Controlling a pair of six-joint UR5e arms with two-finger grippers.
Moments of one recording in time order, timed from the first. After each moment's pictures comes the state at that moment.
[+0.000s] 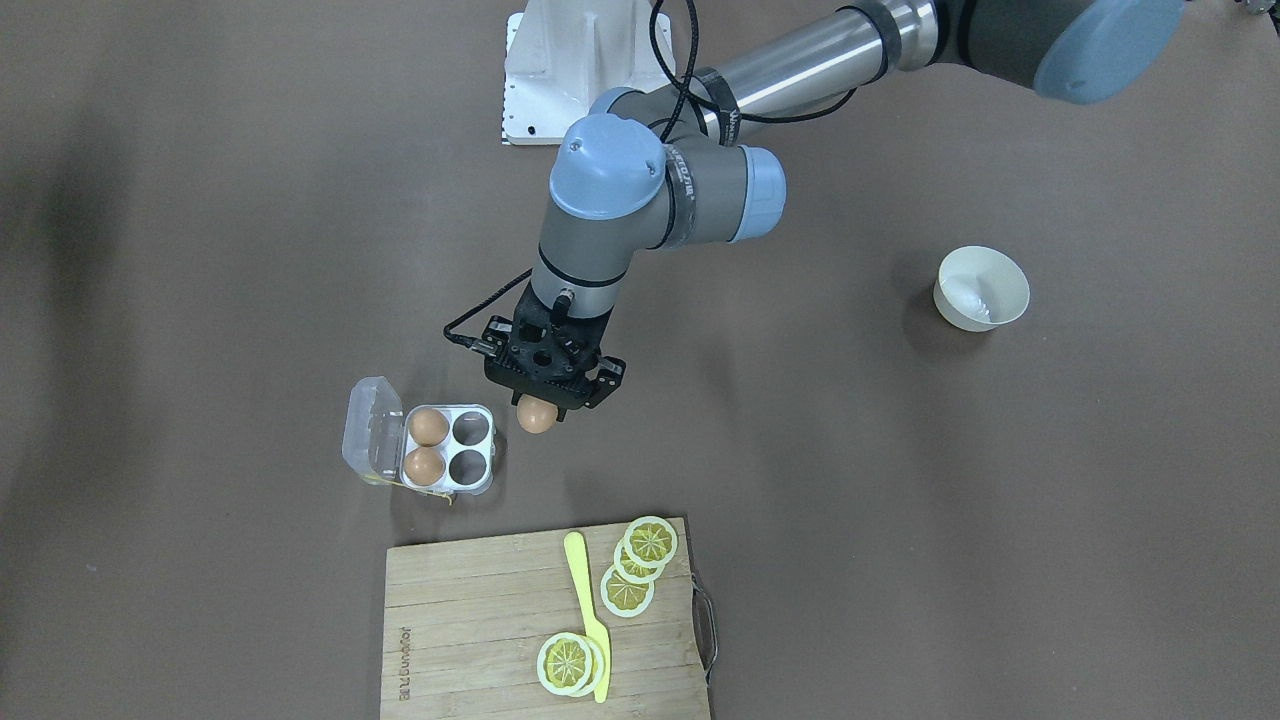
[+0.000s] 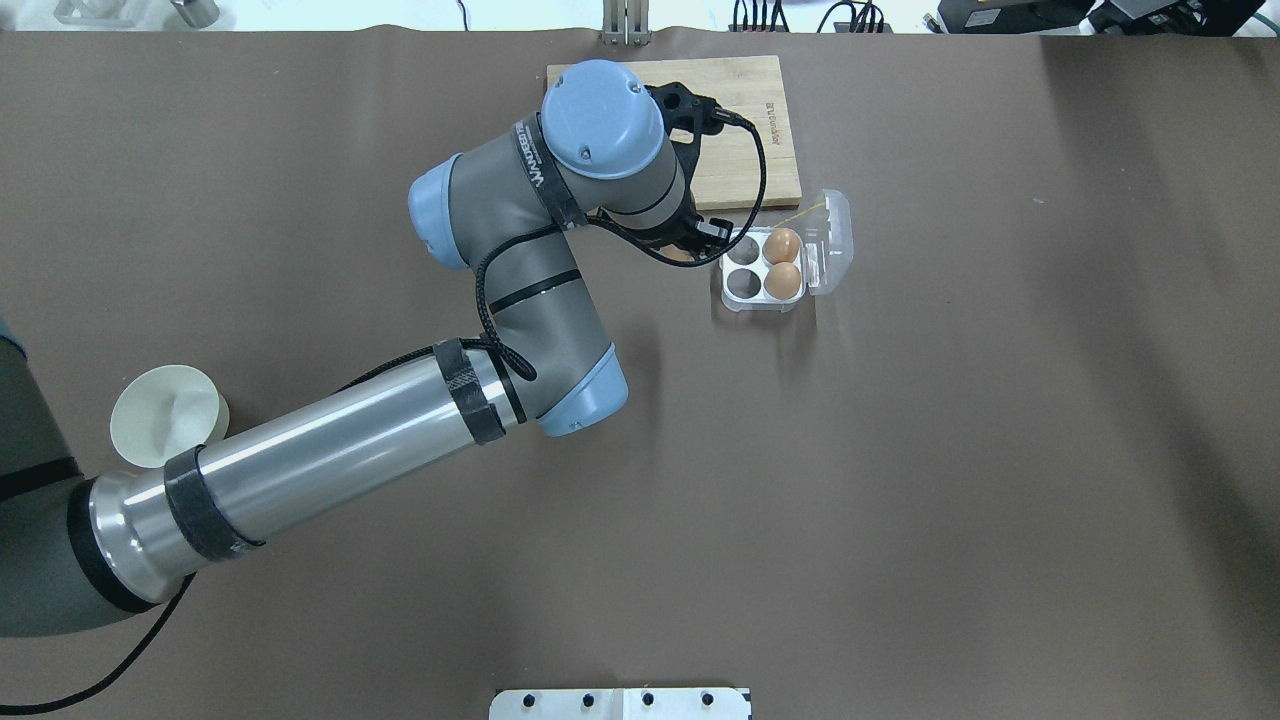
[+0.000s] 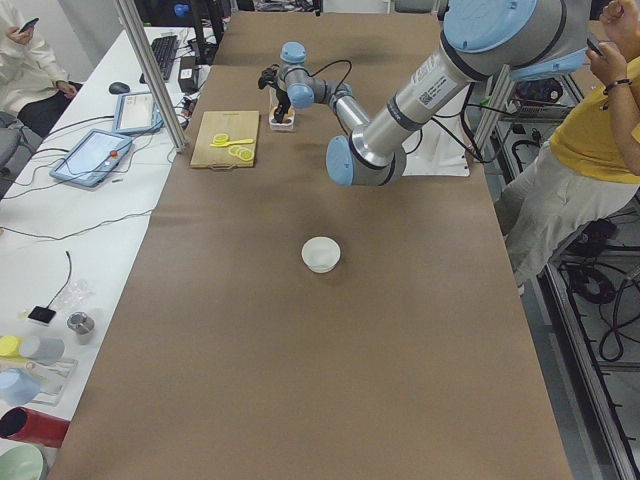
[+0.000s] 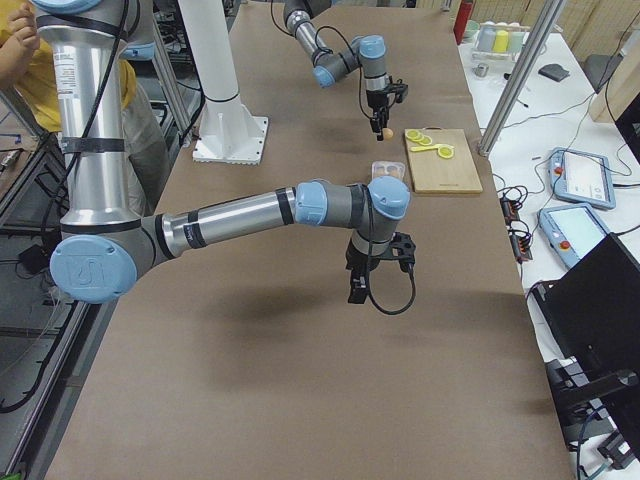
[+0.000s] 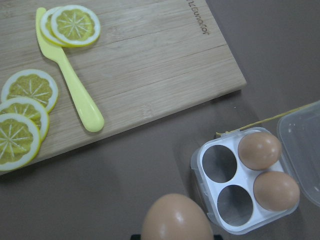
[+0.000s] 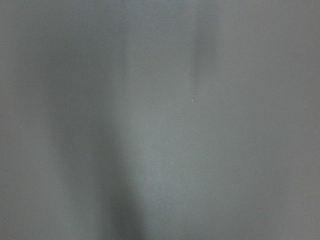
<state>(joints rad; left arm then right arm) -0.59 -2.62 -1.16 -1.97 -1.83 -0.87 1.42 -1.54 1.82 -1.90 2.28 0.01</state>
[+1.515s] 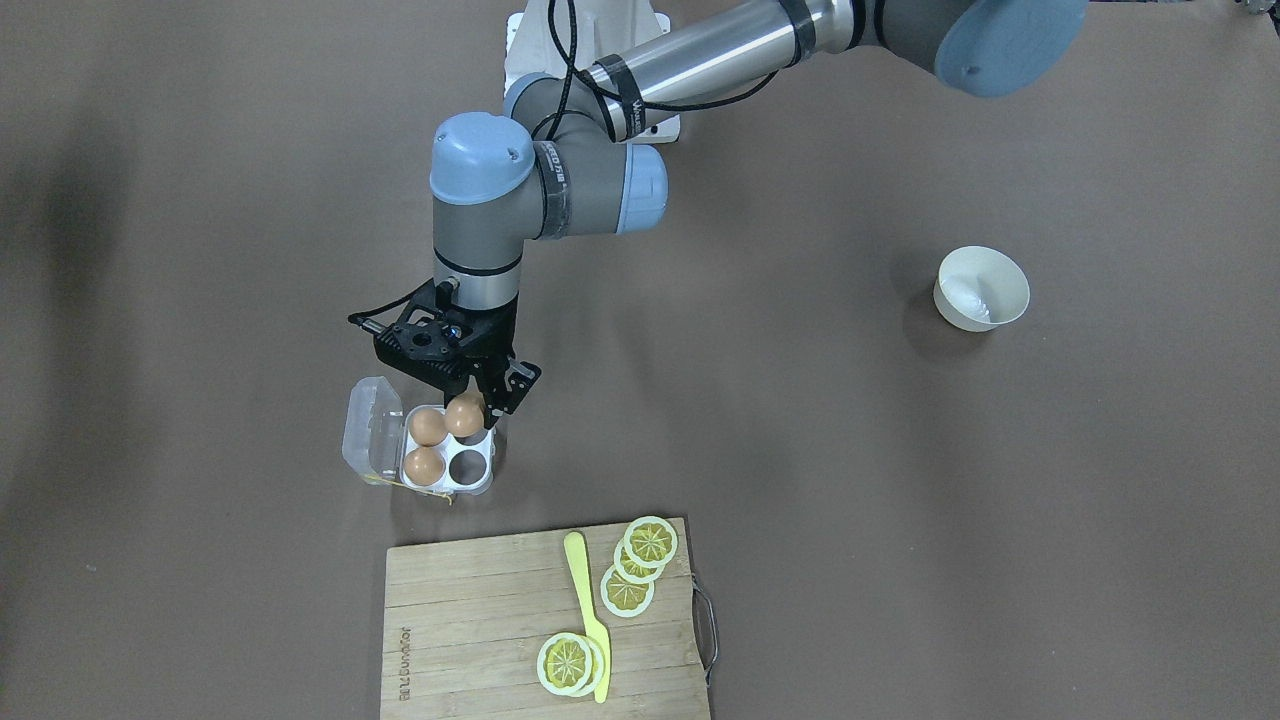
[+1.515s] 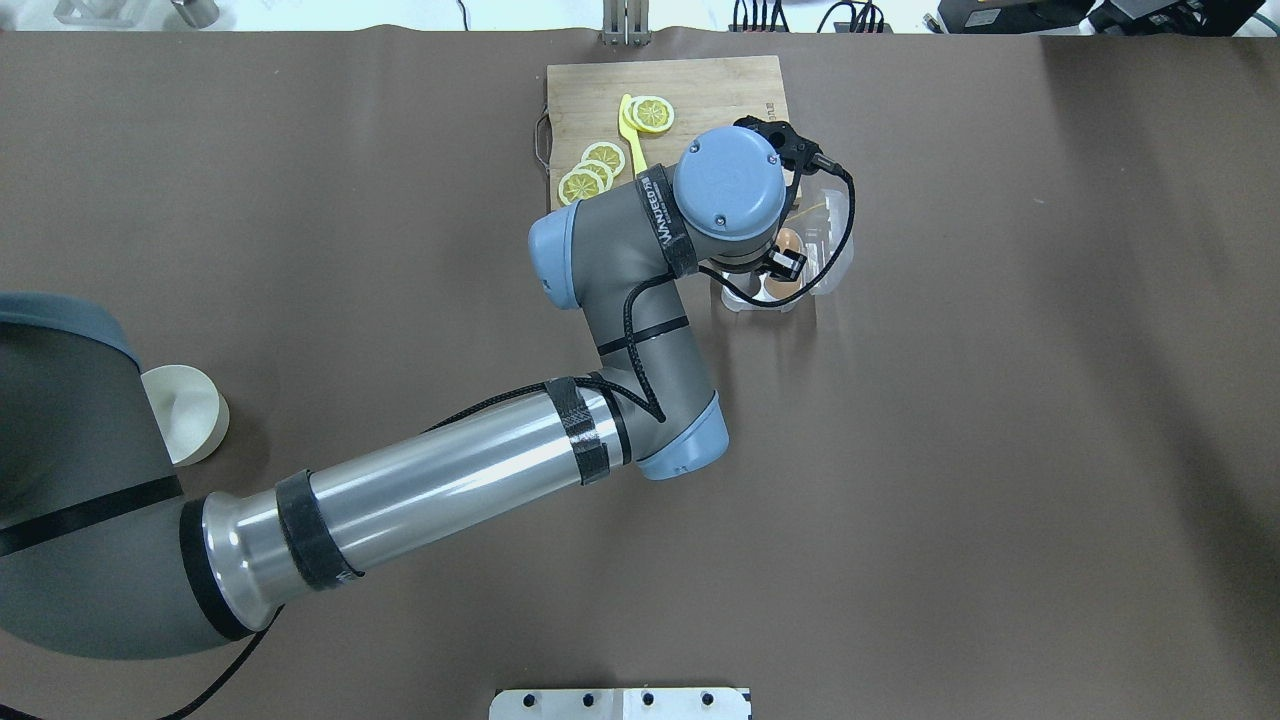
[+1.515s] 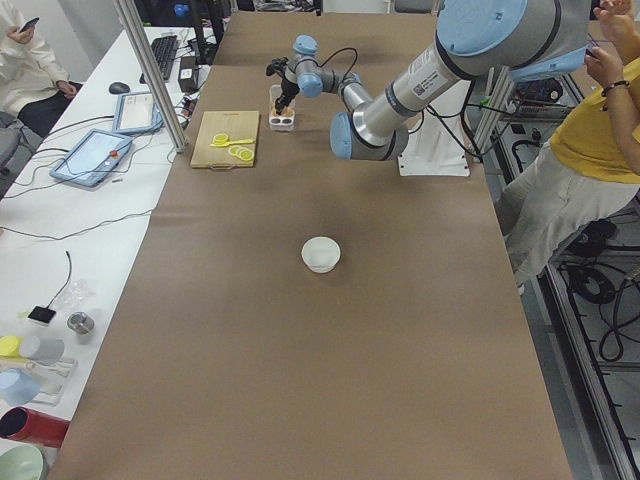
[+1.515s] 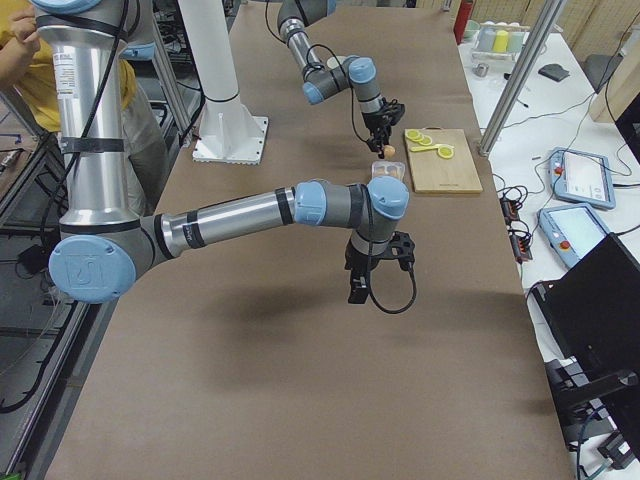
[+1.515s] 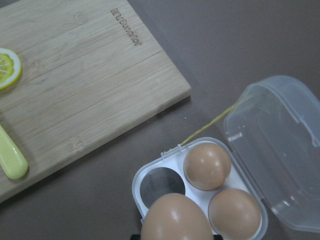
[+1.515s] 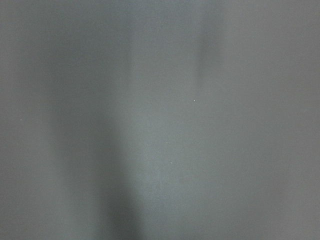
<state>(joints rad) -0.52 -2.79 -0.95 -1.99 -1.61 -0.77 1.42 -1.55 1.83 -1.90 2.28 -0.03</state>
